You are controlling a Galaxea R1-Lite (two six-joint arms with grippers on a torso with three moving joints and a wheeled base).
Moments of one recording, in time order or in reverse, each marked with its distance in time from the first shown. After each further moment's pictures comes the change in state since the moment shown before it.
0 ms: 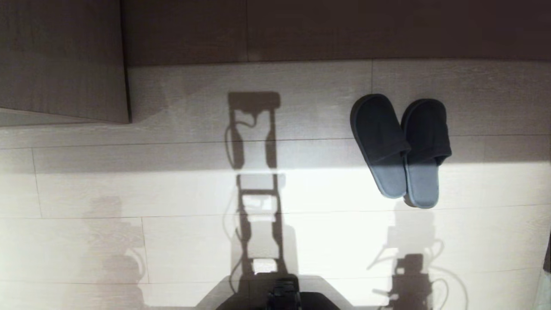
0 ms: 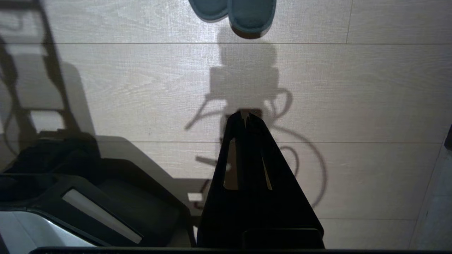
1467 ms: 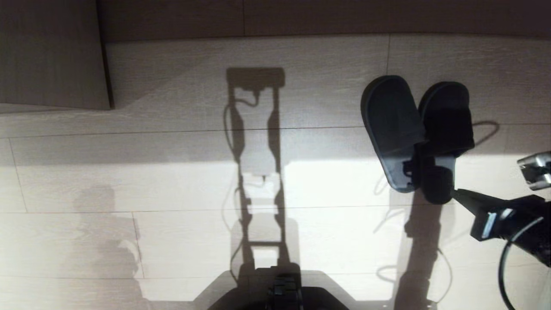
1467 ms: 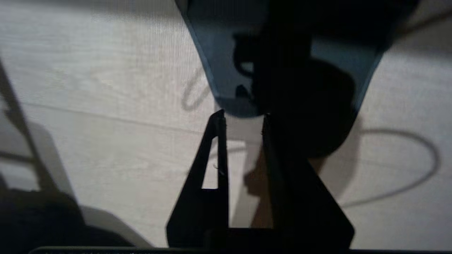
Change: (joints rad) left arm 0.000 0.000 0.000 0.000 0.000 0.002; right arm 0.023 1.325 -0.344 -0.851 0.123 -0.089
